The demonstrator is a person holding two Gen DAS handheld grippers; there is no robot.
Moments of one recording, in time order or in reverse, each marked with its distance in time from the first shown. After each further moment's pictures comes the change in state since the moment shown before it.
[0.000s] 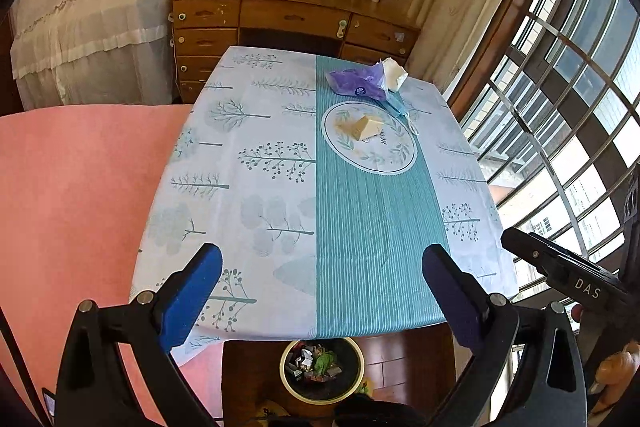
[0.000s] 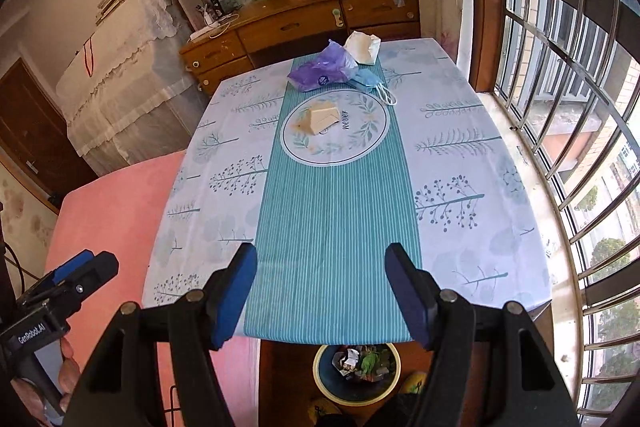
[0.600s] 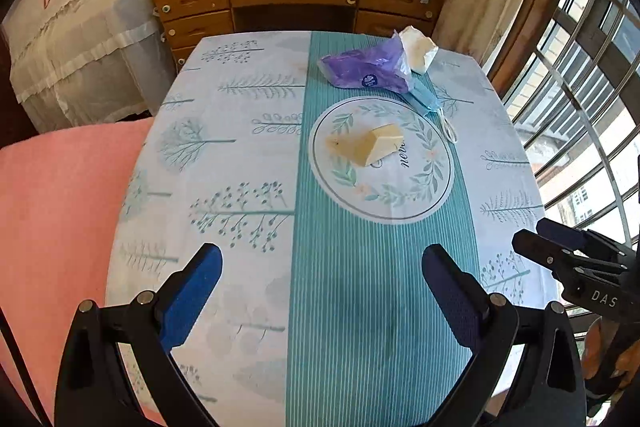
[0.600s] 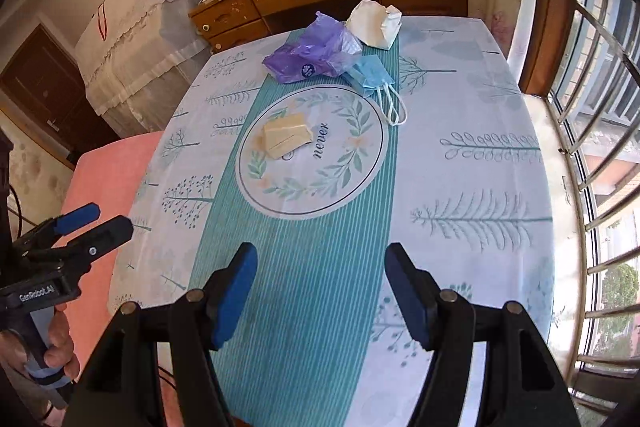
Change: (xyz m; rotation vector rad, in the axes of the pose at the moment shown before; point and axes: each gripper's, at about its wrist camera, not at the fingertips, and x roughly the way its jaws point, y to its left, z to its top) left arm 0.176 -0.080 0.111 0.081 0.145 0.161; right arm 0.144 -0.092 0.120 -0.129 0.171 0.145
